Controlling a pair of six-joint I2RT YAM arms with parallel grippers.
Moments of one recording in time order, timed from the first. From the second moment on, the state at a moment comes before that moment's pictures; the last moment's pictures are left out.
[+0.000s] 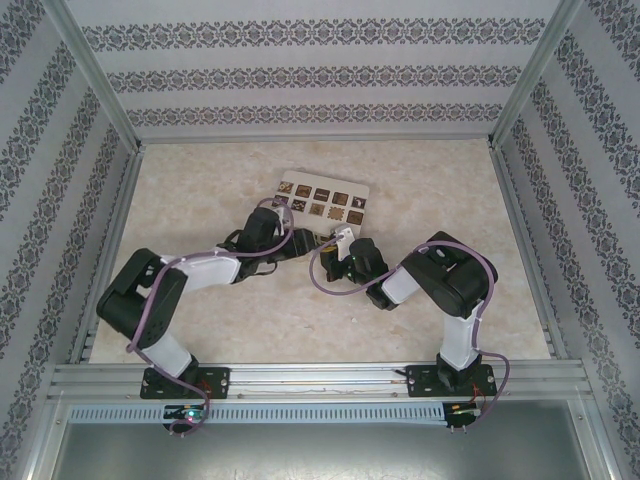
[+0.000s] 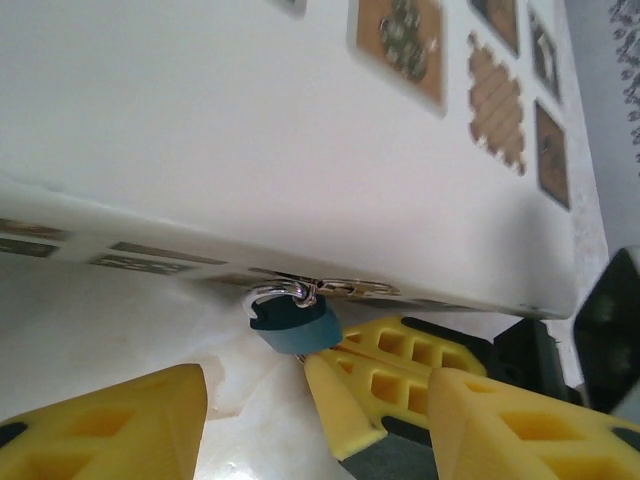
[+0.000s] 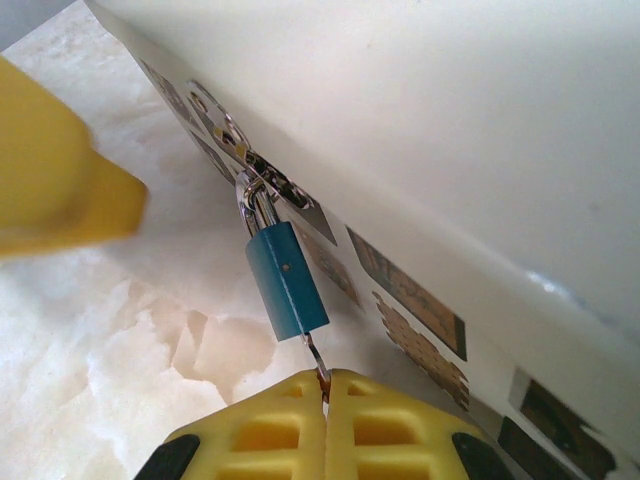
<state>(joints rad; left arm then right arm) -0.51 1.61 0.75 0.22 0.25 -0.76 0.66 1.91 0.55 0.92 -0.13 0.29</state>
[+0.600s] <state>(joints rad) -0.46 1.38 0.42 0.49 0.16 -0.81 0.66 1.91 0.55 0.92 -0.19 0.43</state>
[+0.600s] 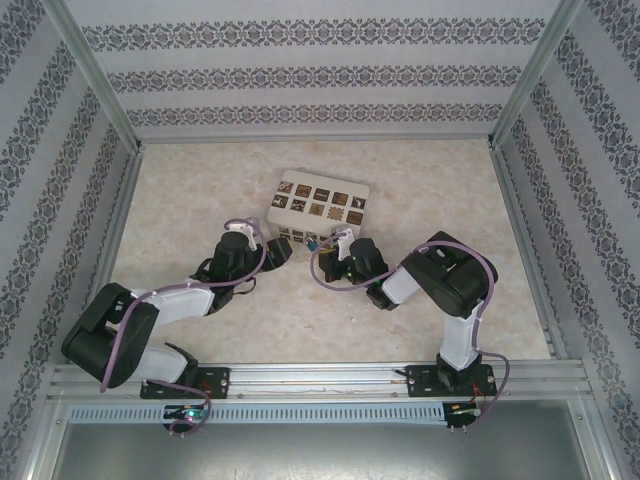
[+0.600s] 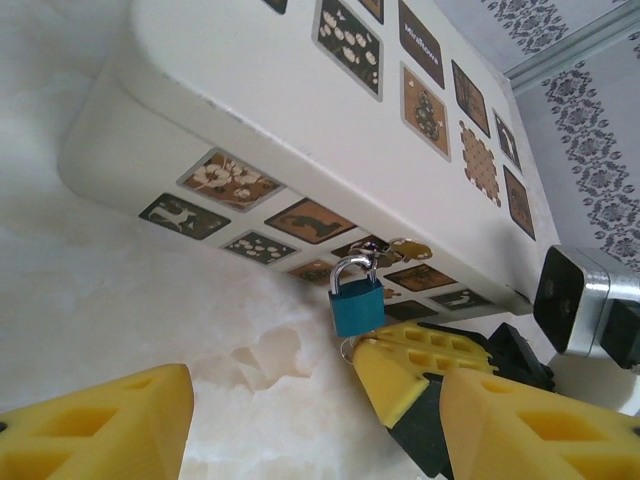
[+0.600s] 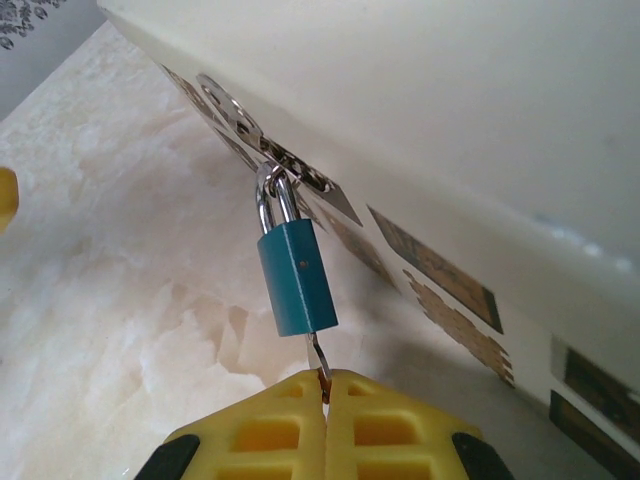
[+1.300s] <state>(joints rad) -0.41 1.83 0.40 1.08 0.36 -1.11 0.66 1.87 0.53 0.94 -0.23 0.65</state>
